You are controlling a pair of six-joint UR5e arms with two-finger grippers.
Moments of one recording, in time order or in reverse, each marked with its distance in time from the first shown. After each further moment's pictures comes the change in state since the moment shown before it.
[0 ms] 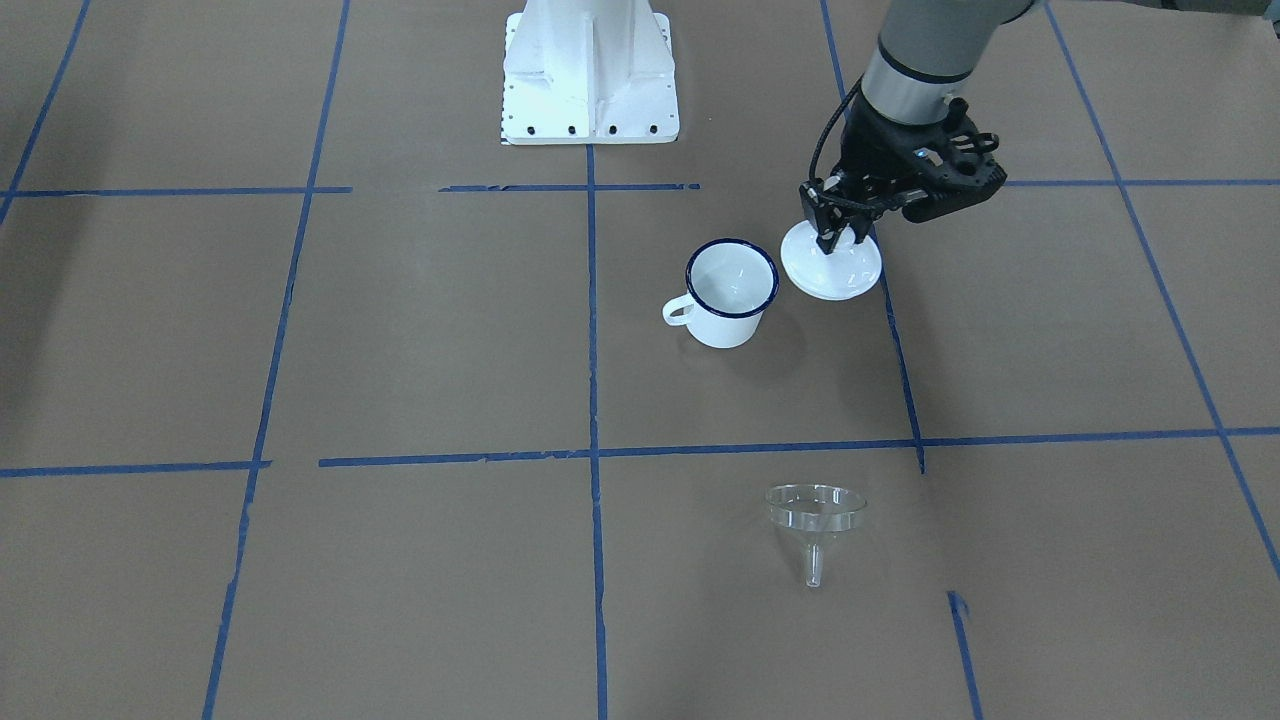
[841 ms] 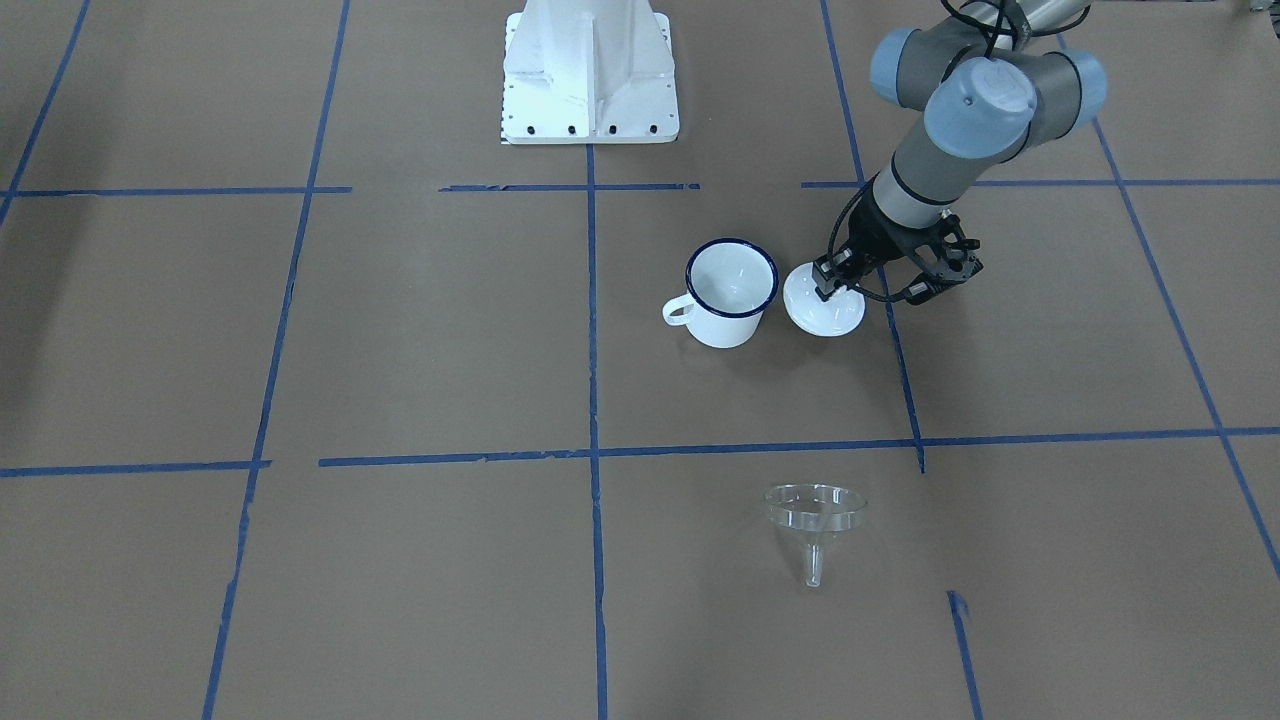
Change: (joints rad) left arm 0.076 0.143 0.265 -0.474 -0.088 -0.202; right arm 0.000 0.000 0.001 0.000 0.000 0.000
